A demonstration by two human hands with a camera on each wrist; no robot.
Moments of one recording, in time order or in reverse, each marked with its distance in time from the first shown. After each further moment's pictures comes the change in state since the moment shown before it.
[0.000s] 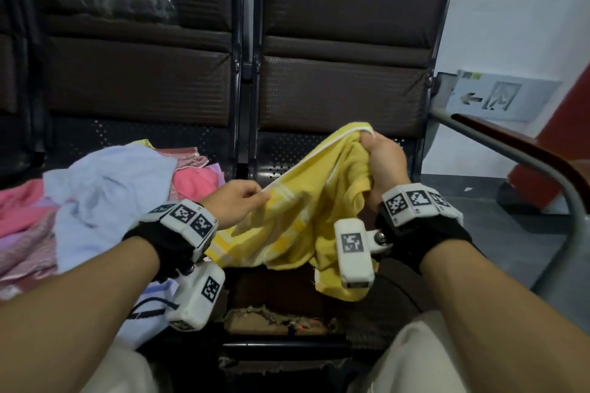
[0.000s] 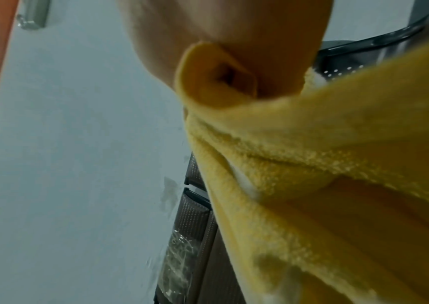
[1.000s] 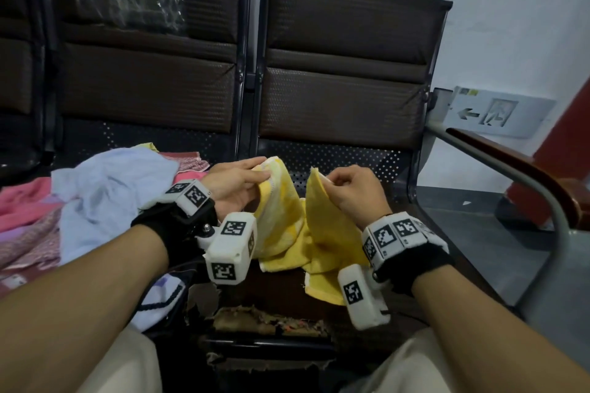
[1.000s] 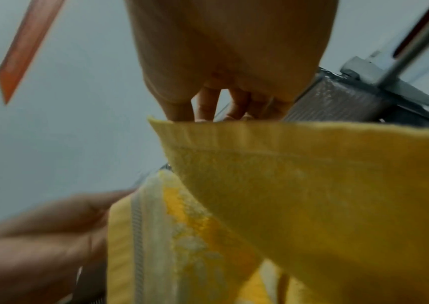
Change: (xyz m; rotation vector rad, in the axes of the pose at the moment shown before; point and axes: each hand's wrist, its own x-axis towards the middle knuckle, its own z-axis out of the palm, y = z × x) left_hand -0.001 0.049 -0.010 -1.144 0.098 -0.308; right_hand -0.018 0.021 -0.017 -0.769 -0.200 -0.378
